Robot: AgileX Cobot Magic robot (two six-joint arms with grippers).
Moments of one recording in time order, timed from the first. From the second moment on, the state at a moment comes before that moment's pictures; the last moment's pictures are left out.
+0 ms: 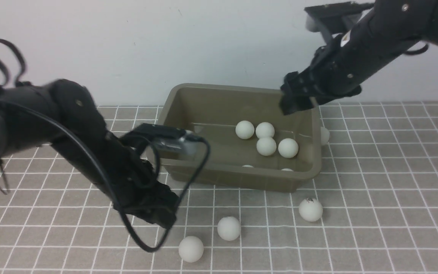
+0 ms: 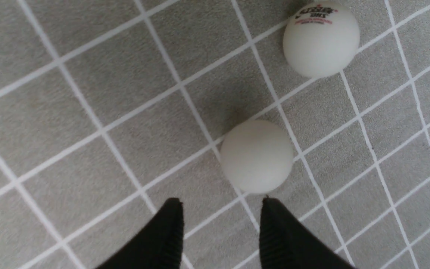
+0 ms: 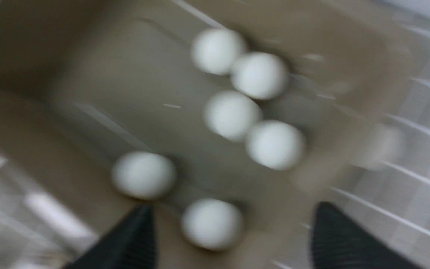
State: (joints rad) right arm 0.34 1.80 -1.62 0.11 1.01 -0.03; left arm -0.33 1.70 -1.08 -0.47 0.90 0.43
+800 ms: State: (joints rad) right arm 0.09 1.58 -1.02 0.56 0.89 -0.33; left arm -0.48 1.81 -1.37 -0.22 0.91 0.31
